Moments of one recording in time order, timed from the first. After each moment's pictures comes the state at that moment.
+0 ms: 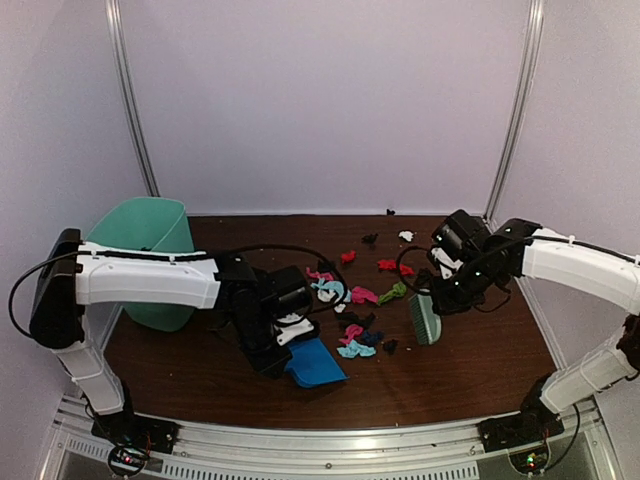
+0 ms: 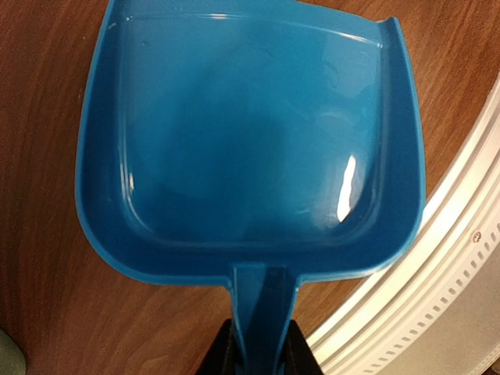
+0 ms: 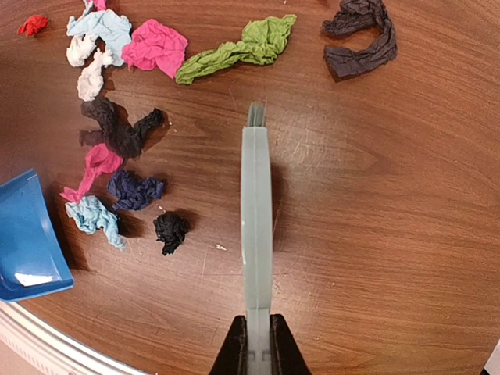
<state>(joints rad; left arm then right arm) -1.10 1.71 1.27 -1.00 0.11 -0.14 0.67 1.34 1.09 -0.93 0.09 0.48</state>
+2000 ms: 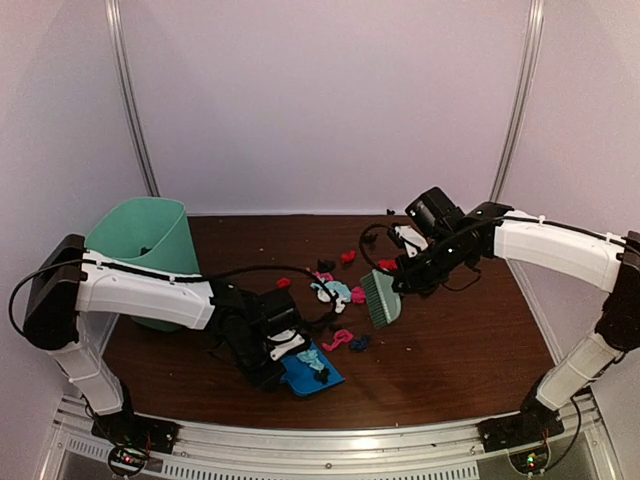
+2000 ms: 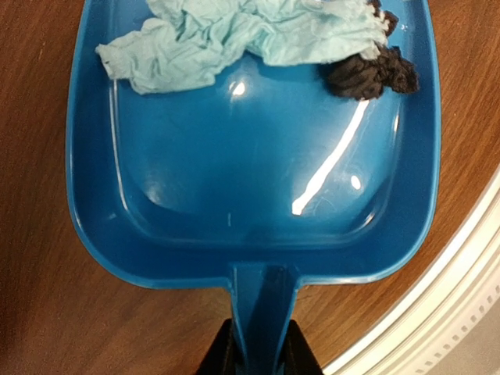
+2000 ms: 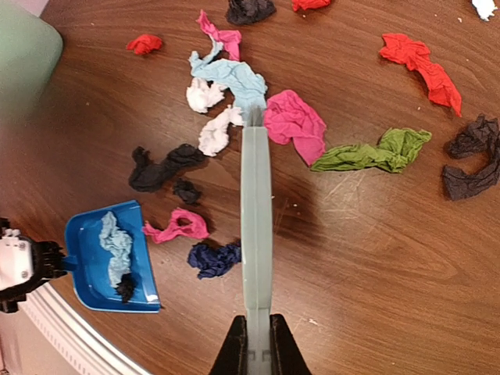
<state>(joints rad) -1.10 1.69 1.05 -0.78 0.12 -0.22 0.69 1.51 1.26 -0.76 -0.11 0.38</state>
